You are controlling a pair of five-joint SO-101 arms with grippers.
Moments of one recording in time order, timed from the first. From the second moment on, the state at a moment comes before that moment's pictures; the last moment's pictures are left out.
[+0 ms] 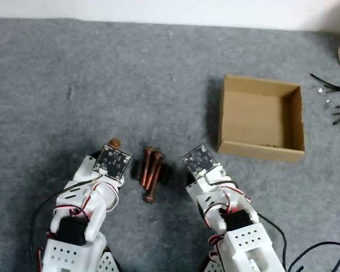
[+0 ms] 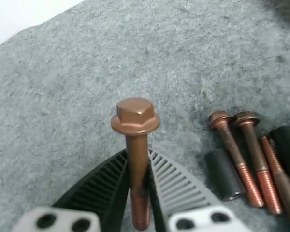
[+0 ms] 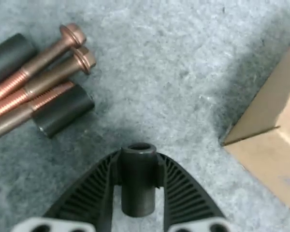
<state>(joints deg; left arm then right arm) 5.1 -103.3 96.0 49.1 -14.5 -23.4 -69.8 95.6 22.9 21.9</state>
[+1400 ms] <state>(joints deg) 1.8 -103.3 96.0 12.1 11.6 -30.1 -69.8 95.6 1.6 8.8</state>
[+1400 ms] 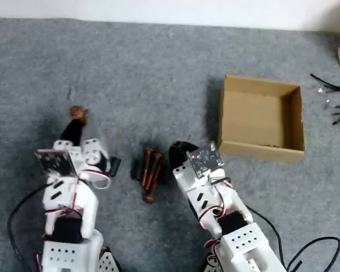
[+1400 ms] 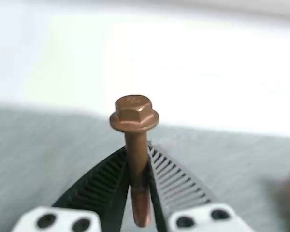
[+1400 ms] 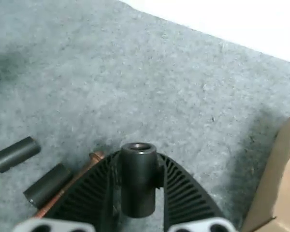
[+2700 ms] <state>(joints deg) 18.9 -103.3 96.0 12.7 34.6 -38.0 -69.8 95.6 -4.8 21.0</state>
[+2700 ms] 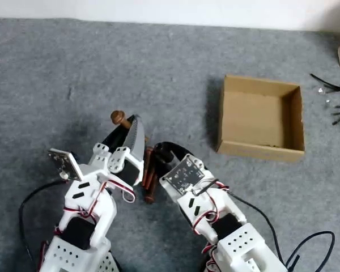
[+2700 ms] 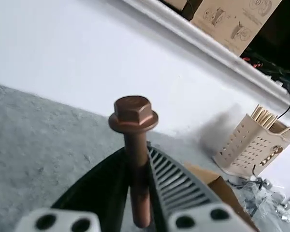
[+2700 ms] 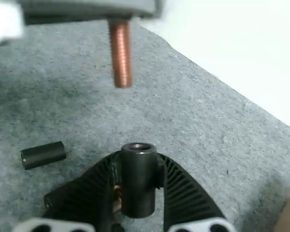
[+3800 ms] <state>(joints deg) 24.1 -103.3 96.0 18.7 34.6 -37.1 -69.8 95.6 -5.0 21.0</state>
